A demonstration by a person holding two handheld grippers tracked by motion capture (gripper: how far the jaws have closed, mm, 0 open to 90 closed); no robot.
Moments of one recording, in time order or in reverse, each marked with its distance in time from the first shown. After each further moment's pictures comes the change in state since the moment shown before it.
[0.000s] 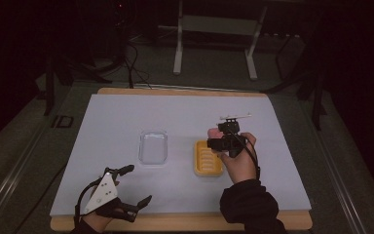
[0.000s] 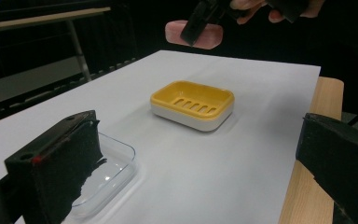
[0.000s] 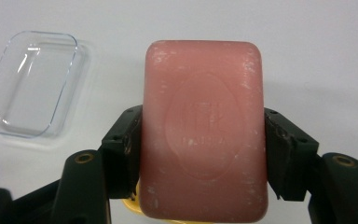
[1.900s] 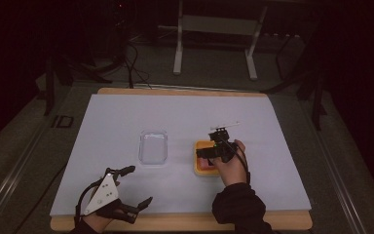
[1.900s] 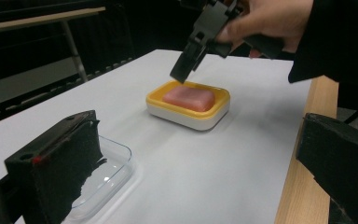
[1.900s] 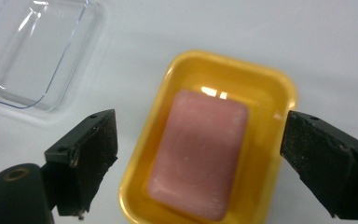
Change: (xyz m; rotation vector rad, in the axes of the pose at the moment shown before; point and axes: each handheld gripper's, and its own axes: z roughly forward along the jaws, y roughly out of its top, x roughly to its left) left arm -0.002 0.000 0.001 0.003 -0.014 0.015; right arm -0.002 -0.019 0.050 0.058 0.129 -0.083
